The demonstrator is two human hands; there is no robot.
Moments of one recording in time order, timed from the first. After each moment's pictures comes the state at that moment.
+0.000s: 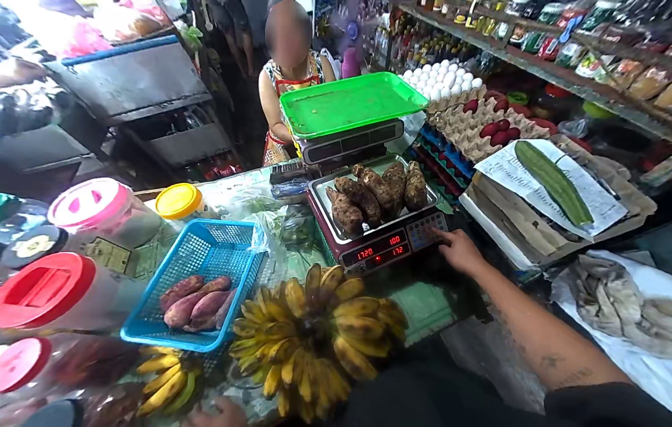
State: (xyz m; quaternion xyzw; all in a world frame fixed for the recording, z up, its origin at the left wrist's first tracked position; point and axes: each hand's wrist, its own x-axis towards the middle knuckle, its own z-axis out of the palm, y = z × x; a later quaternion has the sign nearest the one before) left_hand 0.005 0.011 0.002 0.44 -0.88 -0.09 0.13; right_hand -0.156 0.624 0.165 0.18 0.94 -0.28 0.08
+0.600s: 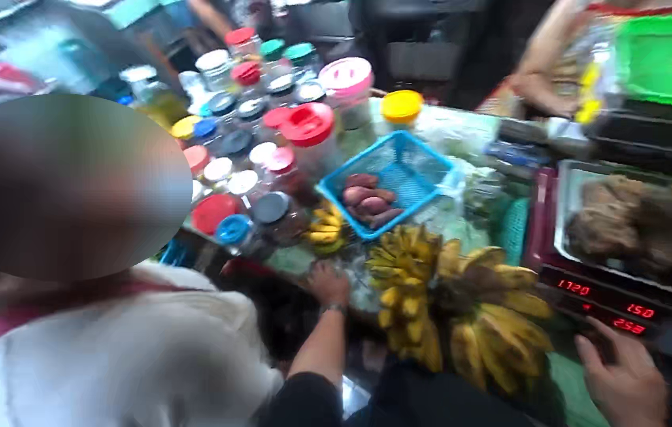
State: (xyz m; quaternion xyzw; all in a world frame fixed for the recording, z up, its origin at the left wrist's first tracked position) left_hand 0.007 0.004 0.026 0.46 -0.88 -0.12 0.04; right_hand -0.103 0.488 0.140 -0.13 0.94 -0.31 -0.05
